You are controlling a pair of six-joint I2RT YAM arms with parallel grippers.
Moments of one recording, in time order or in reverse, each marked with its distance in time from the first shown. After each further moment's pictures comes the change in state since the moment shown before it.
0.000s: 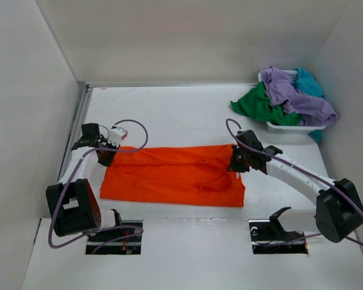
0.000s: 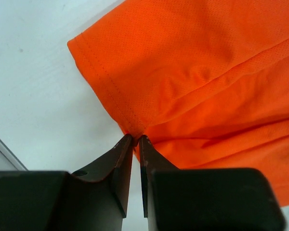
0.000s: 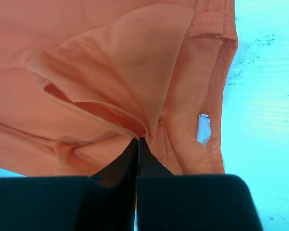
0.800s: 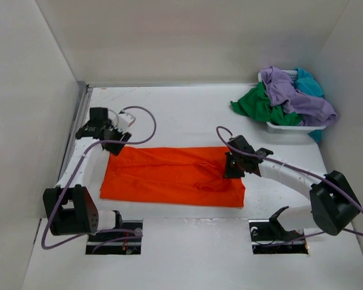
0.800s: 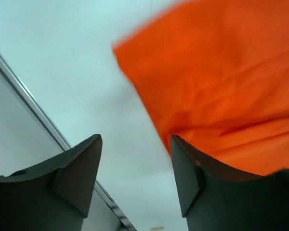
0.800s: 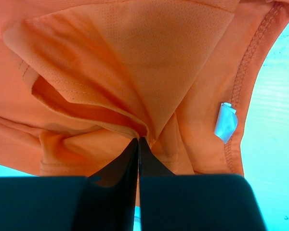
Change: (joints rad) left arm -0.086 -0.017 0.151 -0.119 -0.148 -0.003; right arm 0.090 0.063 -0.015 0.001 -0.002 0.023
